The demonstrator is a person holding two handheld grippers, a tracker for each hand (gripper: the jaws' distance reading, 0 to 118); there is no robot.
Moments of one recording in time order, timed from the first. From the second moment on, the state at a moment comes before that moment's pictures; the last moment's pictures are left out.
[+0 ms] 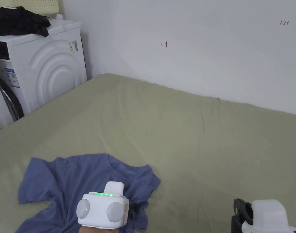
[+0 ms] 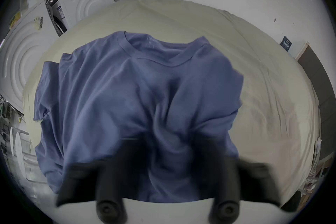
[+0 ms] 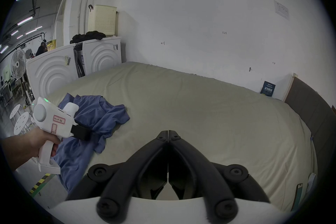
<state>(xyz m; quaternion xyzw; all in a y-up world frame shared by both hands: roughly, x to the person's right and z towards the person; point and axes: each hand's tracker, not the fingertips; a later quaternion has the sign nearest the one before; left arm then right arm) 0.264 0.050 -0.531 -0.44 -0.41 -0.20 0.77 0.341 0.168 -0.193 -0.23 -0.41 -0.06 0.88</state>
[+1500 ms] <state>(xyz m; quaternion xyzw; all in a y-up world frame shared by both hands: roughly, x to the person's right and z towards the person) 0.473 0.049 -0.139 -0.39 -0.67 -0.22 0.60 0.373 0.164 0.107 -0.19 -0.60 -0.14 0.76</state>
